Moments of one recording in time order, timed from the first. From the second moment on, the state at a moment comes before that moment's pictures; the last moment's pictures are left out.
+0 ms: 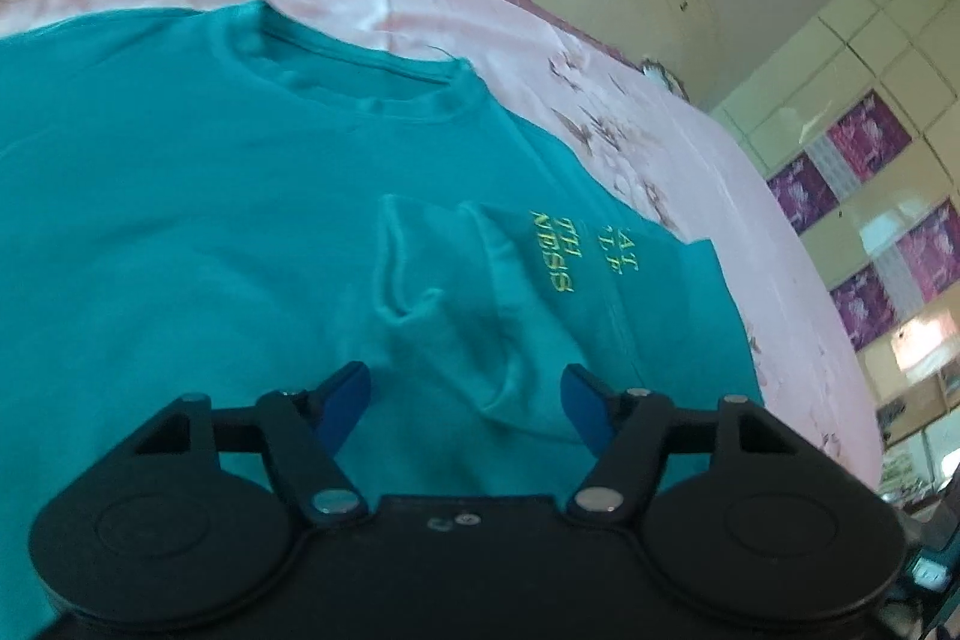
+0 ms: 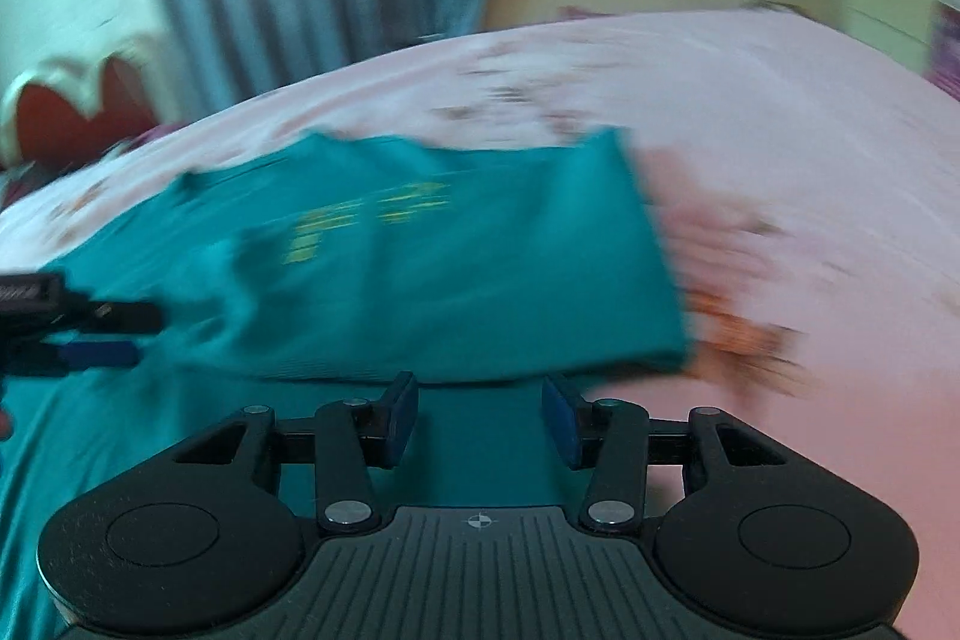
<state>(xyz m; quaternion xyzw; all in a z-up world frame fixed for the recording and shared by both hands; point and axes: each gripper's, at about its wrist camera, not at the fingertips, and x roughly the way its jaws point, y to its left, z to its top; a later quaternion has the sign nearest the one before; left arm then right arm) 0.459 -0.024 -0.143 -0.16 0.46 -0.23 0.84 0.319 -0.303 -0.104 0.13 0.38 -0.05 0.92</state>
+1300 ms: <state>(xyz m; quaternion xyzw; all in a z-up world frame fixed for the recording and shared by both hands) 0.512 0.073 -0.140 -0.14 0.42 -0.16 0.88 0.391 -0.390 -0.094 0.23 0.32 -0.03 0.92</state>
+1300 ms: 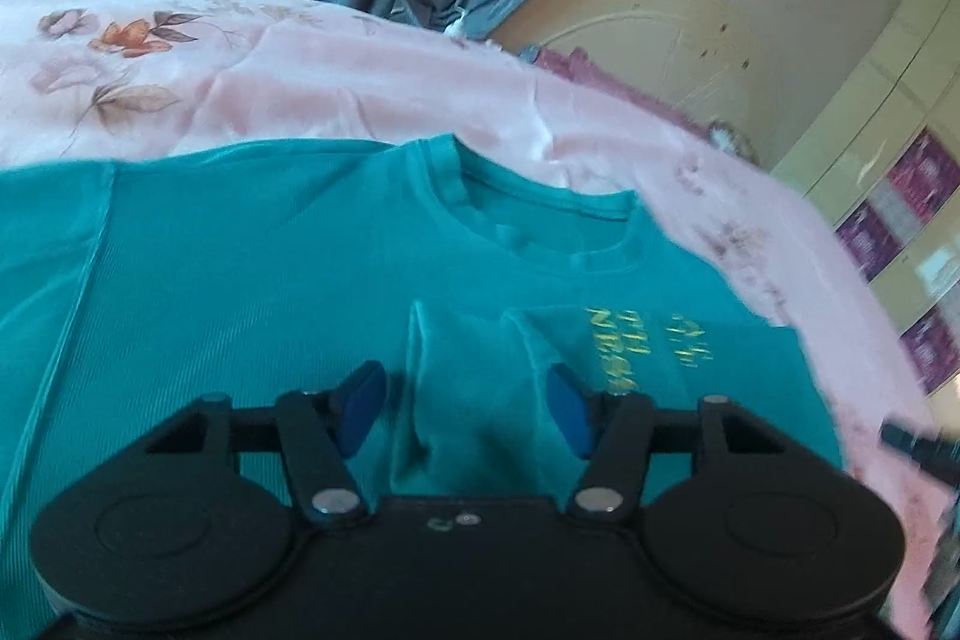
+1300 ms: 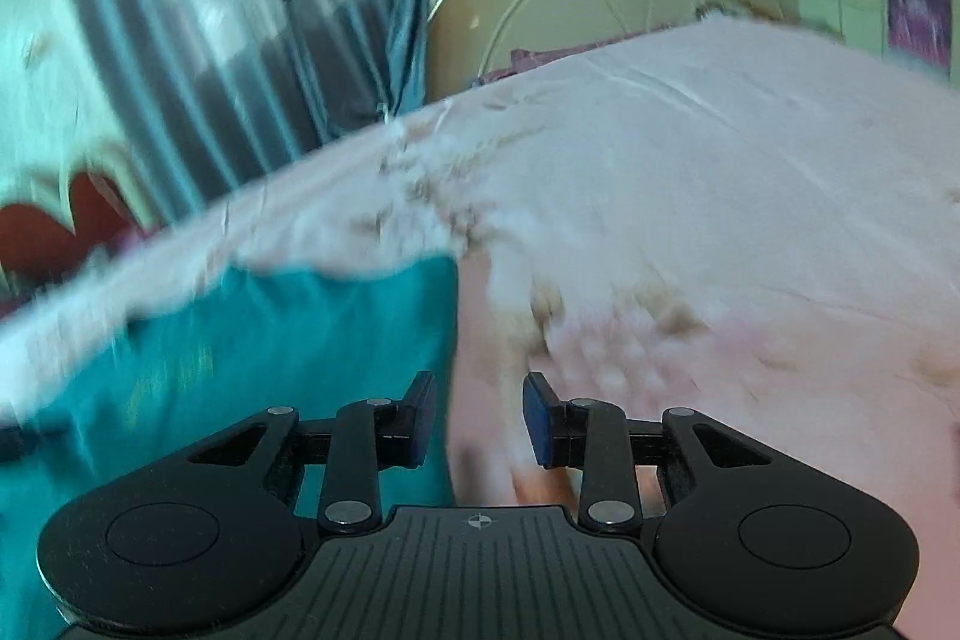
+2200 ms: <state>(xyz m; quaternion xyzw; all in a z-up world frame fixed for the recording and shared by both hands) 0.493 0.065 -0.119 -0.05 0.34 -0.09 0.94 0.481 -0.366 -0.105 0.12 0.35 0.00 0.93</state>
